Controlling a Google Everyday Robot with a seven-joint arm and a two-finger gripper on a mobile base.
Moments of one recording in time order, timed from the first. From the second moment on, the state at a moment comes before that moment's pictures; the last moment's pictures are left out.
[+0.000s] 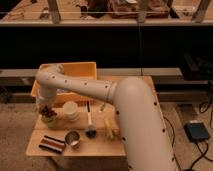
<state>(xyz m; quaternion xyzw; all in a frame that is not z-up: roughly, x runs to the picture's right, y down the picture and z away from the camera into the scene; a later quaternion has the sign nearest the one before) -0.337 0.103 0.781 -0.04 -0.43 -0.72 0.54</state>
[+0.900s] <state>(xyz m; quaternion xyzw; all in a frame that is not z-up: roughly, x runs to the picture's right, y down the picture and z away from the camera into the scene) -0.335 0.102 0.776 -0.04 -0.43 -0.72 0.54</state>
